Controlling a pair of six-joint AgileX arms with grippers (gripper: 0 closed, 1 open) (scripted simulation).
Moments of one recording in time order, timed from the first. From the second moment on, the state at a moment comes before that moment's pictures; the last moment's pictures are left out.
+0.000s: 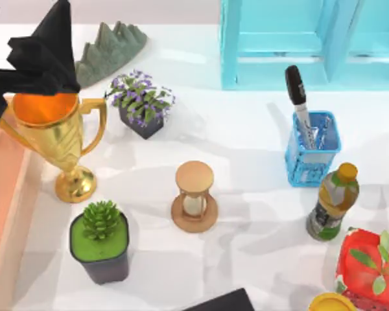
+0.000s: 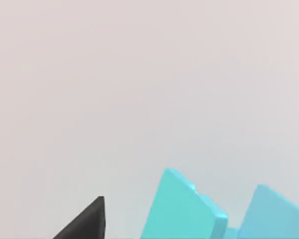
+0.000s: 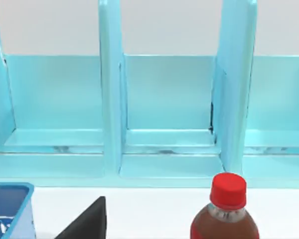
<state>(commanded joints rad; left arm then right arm) -0.35 0.88 0.47 0.62 0.02 -0.30 0.00 0.00 0.00 0.00 0.00 0.00</state>
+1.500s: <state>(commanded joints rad) -0.84 2.06 0.84 1.08 -0.06 -0.58 0.00 0.00 0.00 0.00 0.00 0.00</state>
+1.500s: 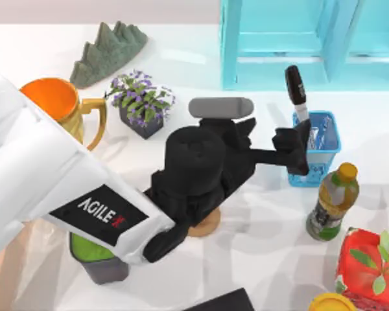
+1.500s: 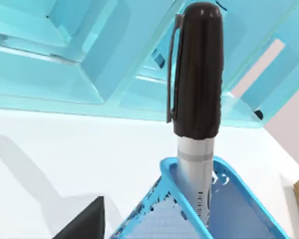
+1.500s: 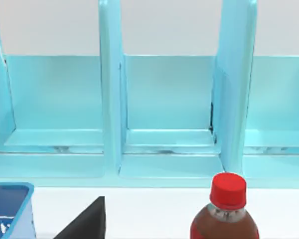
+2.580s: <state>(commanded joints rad) -0.84 2.29 1.22 0.89 -0.05 -0.58 0.00 0.00 0.00 0.00 0.00 0.00</state>
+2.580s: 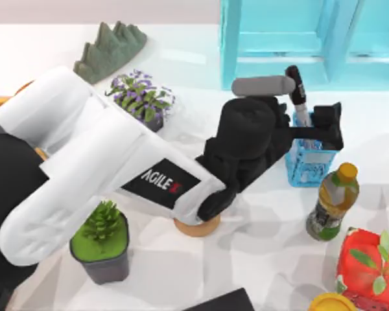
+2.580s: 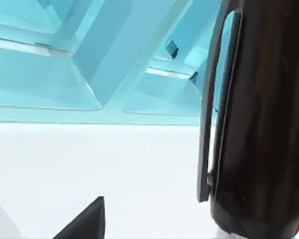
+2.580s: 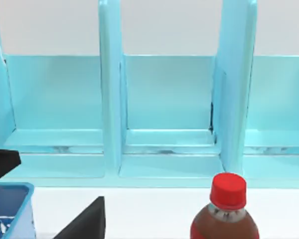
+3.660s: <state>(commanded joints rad) -0.84 2.38 1.29 0.90 -0.05 -0.58 0.00 0.00 0.00 0.00 0.00 0.00</state>
